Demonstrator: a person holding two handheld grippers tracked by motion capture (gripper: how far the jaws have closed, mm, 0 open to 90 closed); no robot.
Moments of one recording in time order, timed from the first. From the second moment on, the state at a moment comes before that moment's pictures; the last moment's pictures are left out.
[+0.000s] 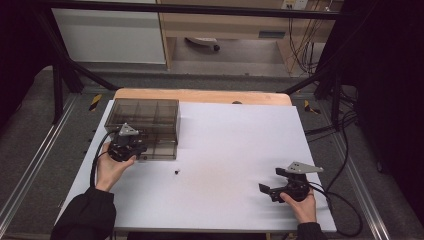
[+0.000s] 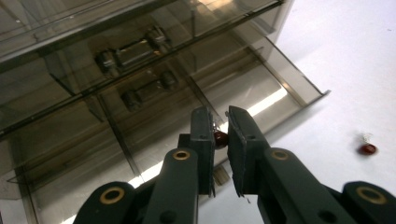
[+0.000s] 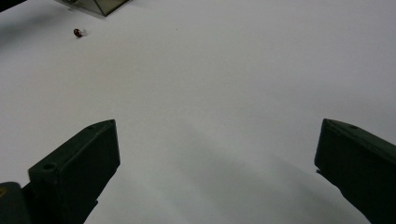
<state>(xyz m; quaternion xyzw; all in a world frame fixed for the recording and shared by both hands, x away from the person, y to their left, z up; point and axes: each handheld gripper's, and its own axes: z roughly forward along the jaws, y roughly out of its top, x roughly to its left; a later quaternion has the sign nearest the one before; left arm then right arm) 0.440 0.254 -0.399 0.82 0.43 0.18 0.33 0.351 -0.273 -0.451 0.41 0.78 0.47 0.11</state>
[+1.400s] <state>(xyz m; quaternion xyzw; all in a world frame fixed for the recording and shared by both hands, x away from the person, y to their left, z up) 0.419 0.263 -0.400 0.81 0.44 0.19 0.35 0.350 -0.273 -0.451 0.41 0.78 0.47 0.11</state>
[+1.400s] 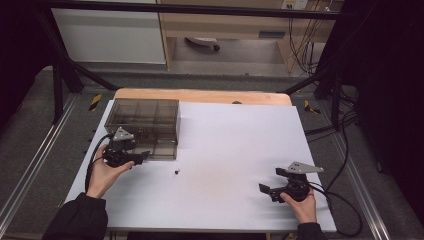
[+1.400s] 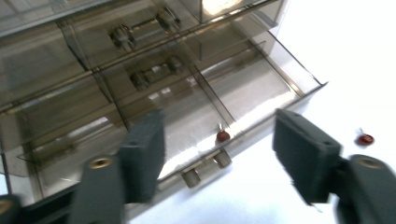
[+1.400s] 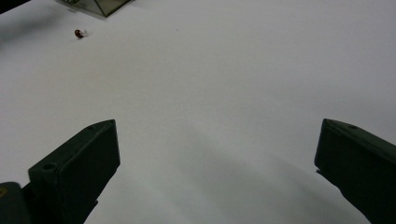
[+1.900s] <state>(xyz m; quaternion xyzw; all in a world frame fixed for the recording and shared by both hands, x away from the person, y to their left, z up) 0.395 0.246 -0.405 0.82 0.41 0.16 0.38 0.350 -0.273 -0.451 0.41 0.78 0.47 0.11</state>
